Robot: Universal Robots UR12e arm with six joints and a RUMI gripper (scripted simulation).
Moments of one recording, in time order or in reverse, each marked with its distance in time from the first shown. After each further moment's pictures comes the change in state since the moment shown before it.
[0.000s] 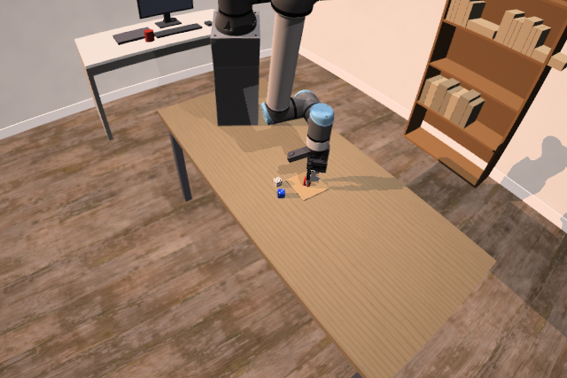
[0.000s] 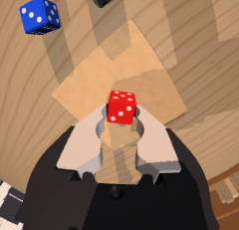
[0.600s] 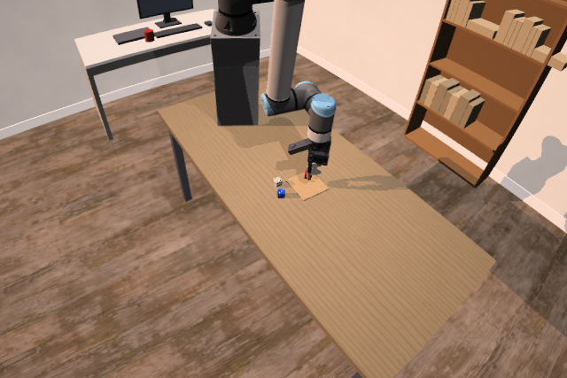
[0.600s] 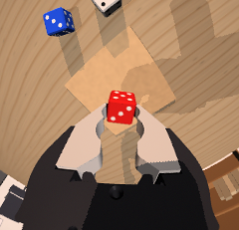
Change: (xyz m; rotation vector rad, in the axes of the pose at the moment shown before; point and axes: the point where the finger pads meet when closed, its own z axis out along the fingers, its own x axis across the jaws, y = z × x) arm 0.000 0.000 -0.041 0.000 0.000 0.000
